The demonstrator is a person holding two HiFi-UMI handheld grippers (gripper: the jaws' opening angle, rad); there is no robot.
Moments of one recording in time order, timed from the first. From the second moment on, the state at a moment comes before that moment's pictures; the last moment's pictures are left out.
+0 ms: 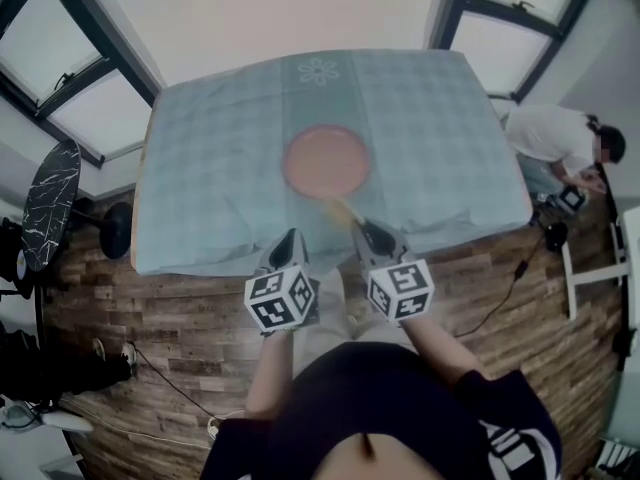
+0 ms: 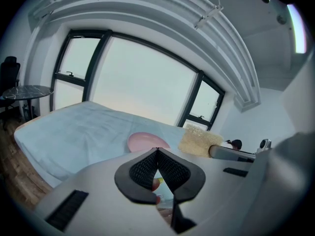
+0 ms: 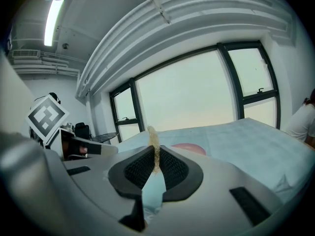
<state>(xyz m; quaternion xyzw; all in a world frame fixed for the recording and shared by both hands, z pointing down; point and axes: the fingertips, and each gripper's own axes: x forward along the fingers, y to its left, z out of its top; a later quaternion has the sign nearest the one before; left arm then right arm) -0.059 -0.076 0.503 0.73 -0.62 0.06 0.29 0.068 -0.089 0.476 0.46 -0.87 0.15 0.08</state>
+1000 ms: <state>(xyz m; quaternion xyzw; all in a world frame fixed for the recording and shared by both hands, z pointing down) -0.073 -0.250 0.529 0.76 -0.57 0.11 0.29 0.049 -0.245 0.505 0.48 -0.85 0.14 0.15</state>
